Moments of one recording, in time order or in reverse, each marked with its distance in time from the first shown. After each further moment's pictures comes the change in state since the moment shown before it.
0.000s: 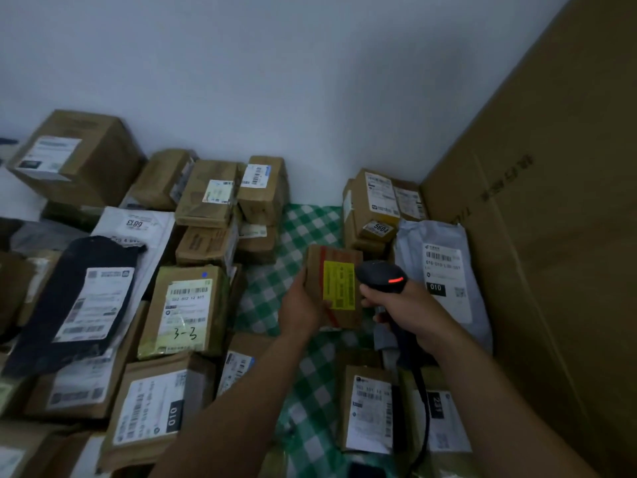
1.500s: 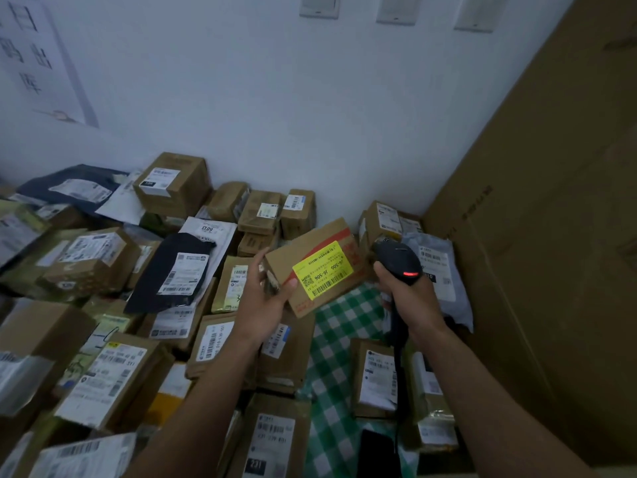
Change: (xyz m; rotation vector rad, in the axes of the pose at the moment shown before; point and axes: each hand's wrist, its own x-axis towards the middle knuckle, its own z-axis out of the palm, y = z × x) left_hand -0.165 0.034 -0.163 -0.464 0.118 0.204; right_hand -0.132 -0.009 0.042 0.303 0.202 -0.303
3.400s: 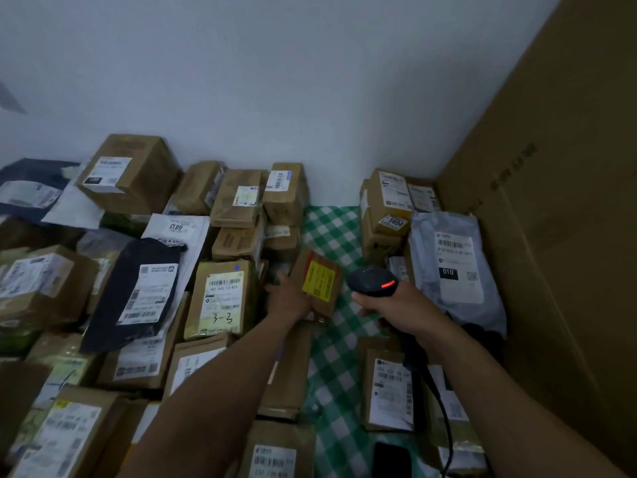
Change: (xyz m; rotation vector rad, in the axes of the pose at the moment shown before) left_hand 0.143 -0.129 0.077 0.877 -0.140 -0.569; right_hand 0.086 0.031 0.001 -0.334 -0.324 0.260
